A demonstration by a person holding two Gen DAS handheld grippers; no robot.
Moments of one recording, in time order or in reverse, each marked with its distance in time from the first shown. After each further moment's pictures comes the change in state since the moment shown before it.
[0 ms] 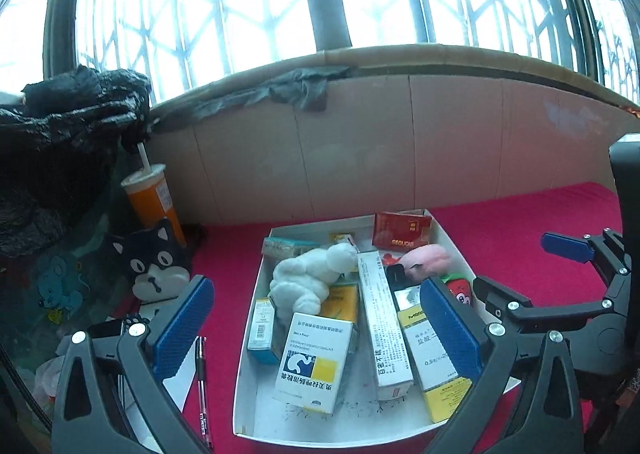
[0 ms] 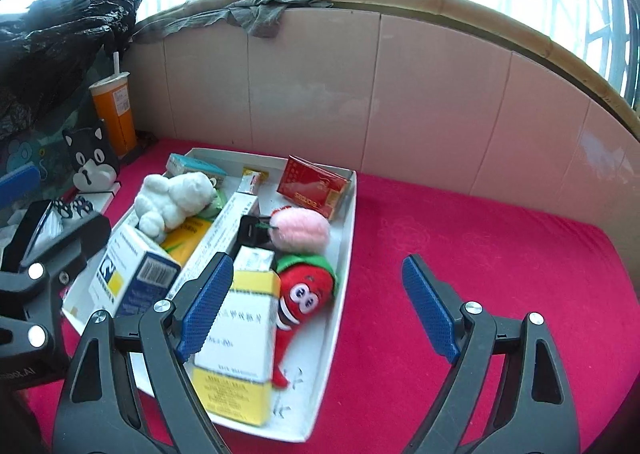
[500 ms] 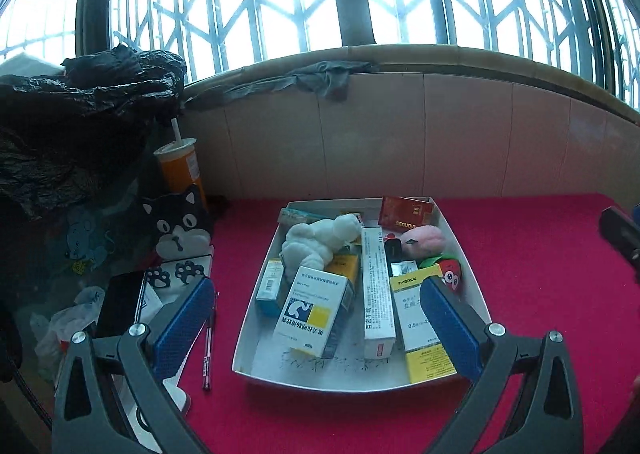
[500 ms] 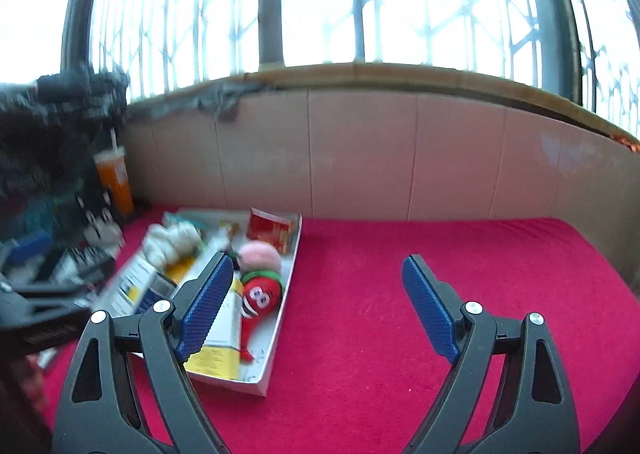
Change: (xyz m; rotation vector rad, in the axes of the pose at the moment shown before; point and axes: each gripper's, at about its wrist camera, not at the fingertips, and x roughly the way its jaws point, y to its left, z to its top) left arm -0.036 -0.009 -0.018 -0.089 0.067 0.074; right arm -0.116 -0.054 -0.038 0.151 -0.277 -0.047
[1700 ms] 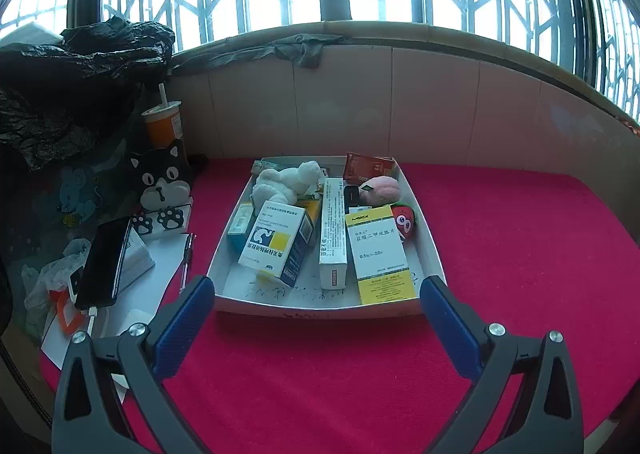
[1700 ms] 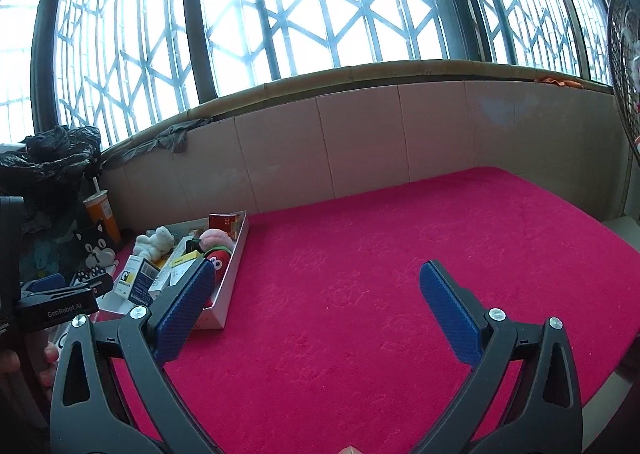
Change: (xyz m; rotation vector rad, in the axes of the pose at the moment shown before) left arm -0.043 -0.018 -0.036 -0.030 0.101 -0.082; right arm -0.113 -0.075 -0.058 0.187 -0.023 -0.106
